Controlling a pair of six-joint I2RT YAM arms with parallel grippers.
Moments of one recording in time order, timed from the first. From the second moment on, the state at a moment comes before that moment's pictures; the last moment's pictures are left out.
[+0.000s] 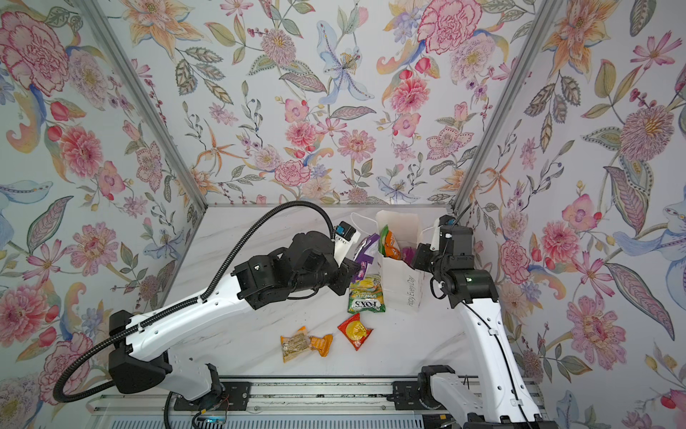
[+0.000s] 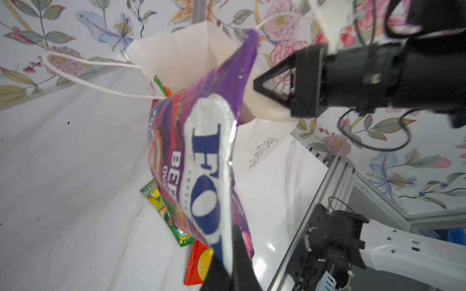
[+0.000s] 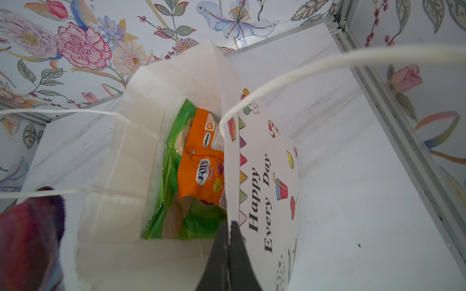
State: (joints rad) left arm -1.12 1.54 1.69 -0.64 -0.07 -0.35; right arm 0.08 1.02 1.14 -0.78 -0.06 0.33
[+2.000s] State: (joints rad) left arm -0.98 1.98 1.88 -0.12 0.25 -0.61; right arm 0.08 1.01 1.14 -0.78 -0.06 0.33
